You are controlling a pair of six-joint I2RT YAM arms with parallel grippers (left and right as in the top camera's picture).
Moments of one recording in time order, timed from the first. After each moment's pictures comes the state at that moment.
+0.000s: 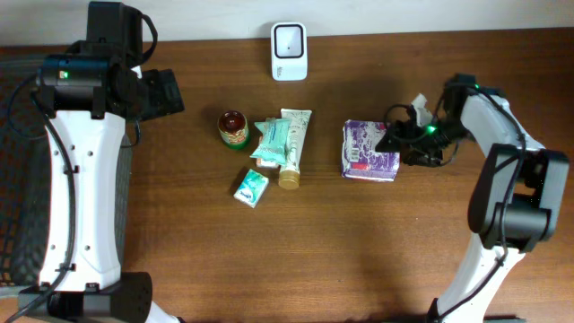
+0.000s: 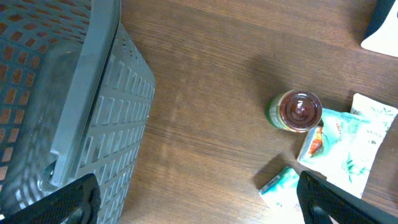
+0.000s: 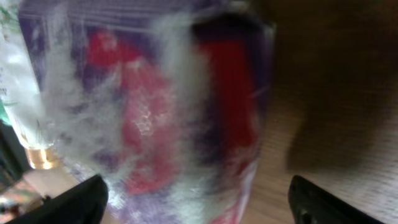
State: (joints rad) left arm -0.07 1.75 2.12 -1.47 -0.23 -0.31; right arm -0.20 2.14 1.53 -1.02 -0.61 -0.09
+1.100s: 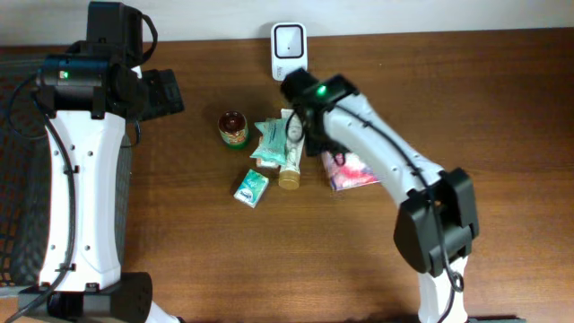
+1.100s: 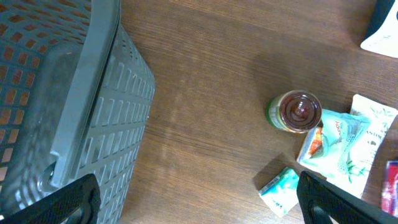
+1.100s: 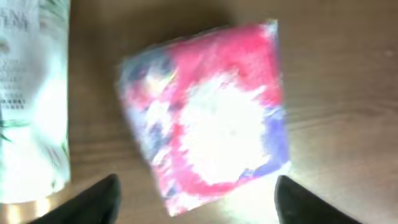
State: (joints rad) left arm -0.07 1.75 2.12 -1.47 -0.23 -0.31; right arm 0.50 2.11 1.93 -1.36 0.32 0.56
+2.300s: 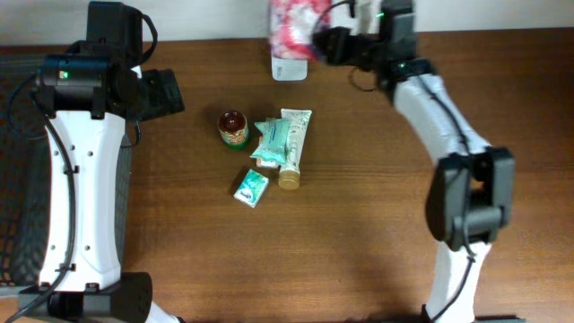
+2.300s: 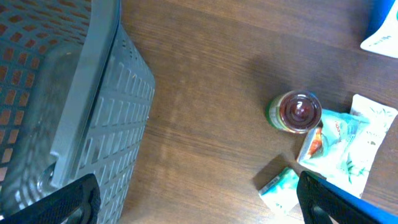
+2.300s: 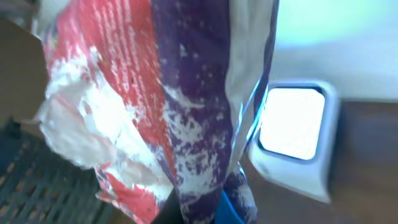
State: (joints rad) left arm -0.07 1.75 2.12 -1.47 -0.23 -0.31; right arm 0.18 2.19 1.81 -0.03 -0.65 0.47
